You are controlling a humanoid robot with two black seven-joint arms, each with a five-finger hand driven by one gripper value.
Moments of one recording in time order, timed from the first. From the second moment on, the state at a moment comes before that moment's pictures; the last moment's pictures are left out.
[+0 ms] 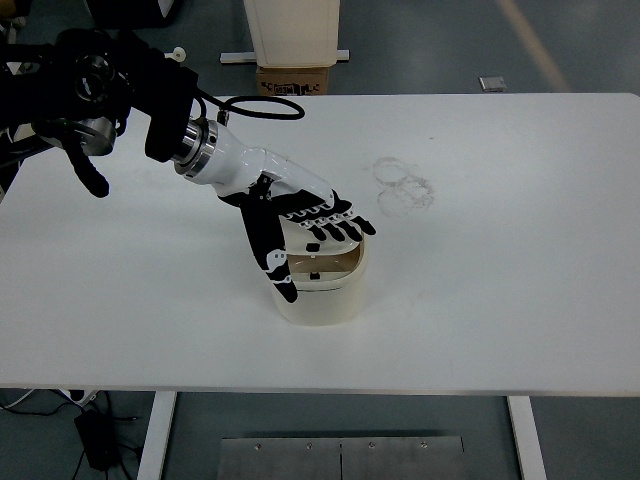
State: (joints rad) left arm -1.71 0.56 0.20 -1.46 0.33 -0.61 0.22; right arm 0.01 0.00 0.33 0.21 -0.14 0.03 0.06
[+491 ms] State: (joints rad) left arm -1.67 0.56 0.21 -1.47 0.34 -0.61 0.22; right arm 0.01 0.00 0.33 0.21 -0.14 0.03 0.06
